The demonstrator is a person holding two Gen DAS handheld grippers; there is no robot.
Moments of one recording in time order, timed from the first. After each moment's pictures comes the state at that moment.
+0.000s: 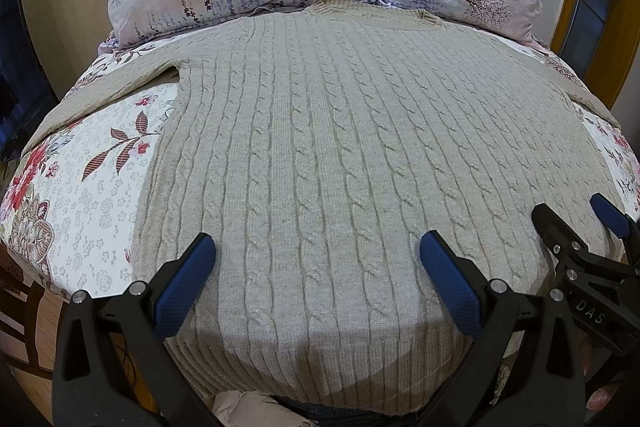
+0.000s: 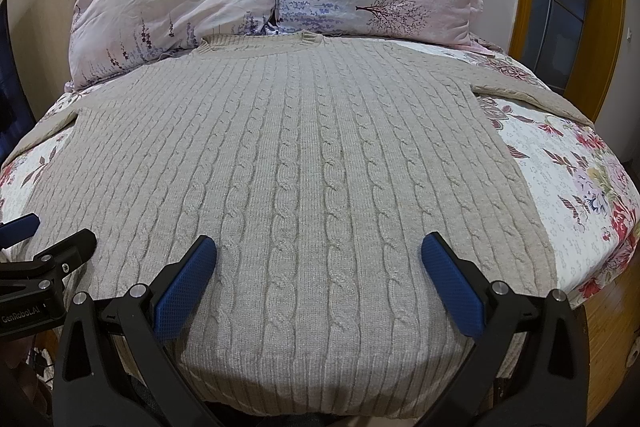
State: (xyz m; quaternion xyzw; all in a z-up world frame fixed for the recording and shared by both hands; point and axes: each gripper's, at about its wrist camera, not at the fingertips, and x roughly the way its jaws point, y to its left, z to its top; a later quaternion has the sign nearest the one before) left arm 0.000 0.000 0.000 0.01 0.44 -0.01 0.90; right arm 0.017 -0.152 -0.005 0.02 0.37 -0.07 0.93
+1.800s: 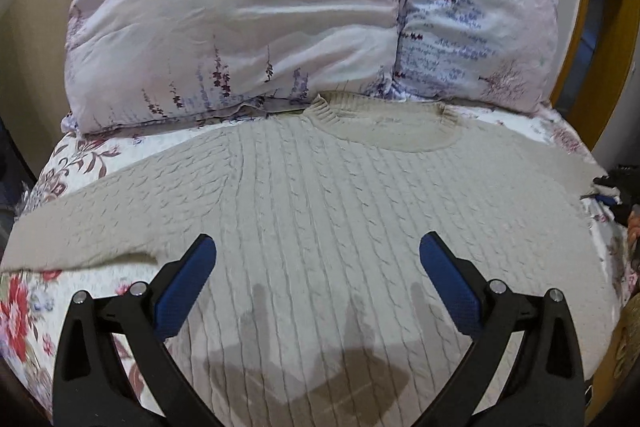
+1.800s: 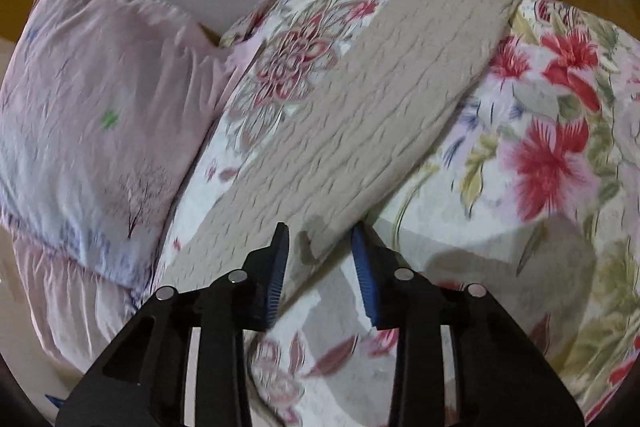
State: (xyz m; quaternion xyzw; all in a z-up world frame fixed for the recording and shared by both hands) left arm 0.149 0.023 0.063 0.01 0.39 -0.05 0.92; right arm 0.138 -0.501 -0.005 0.48 0.33 -0.21 0.79
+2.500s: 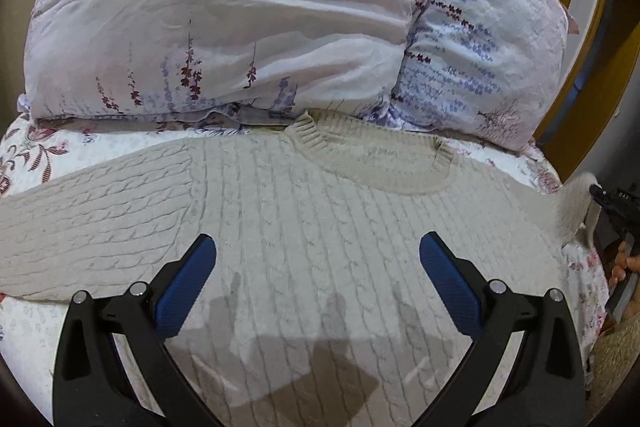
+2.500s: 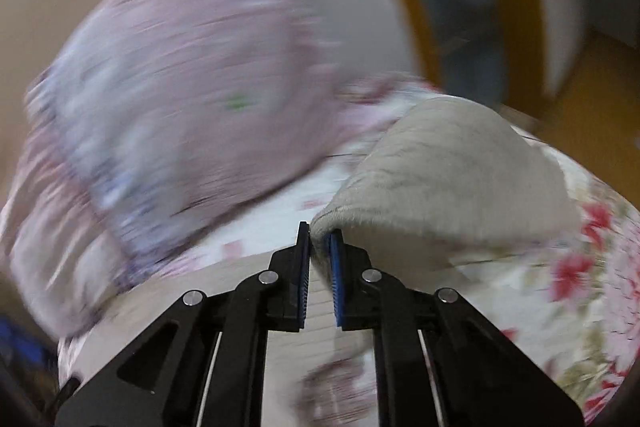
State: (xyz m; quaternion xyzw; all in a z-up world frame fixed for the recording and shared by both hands) left arm 0.205 0.041 0.052 -0.08 0.39 -0.10 0.91; right arm 0.166 -0.402 0.078 0.25 0.26 -0.14 0.92
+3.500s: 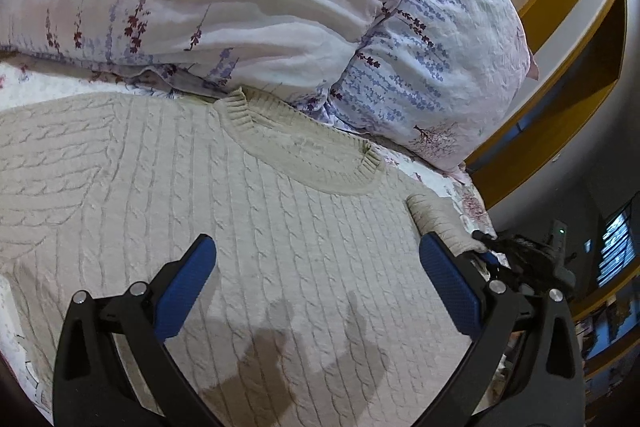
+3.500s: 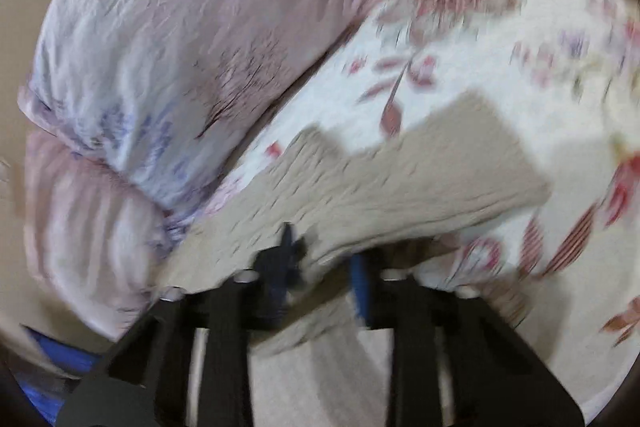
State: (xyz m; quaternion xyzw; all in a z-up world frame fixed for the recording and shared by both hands) left arm 0.209 0.037 0.043 -0.23 0.40 -0.21 0.86; right arm 0.189 -0.367 0.013 0.39 0.34 -0.12 0.85
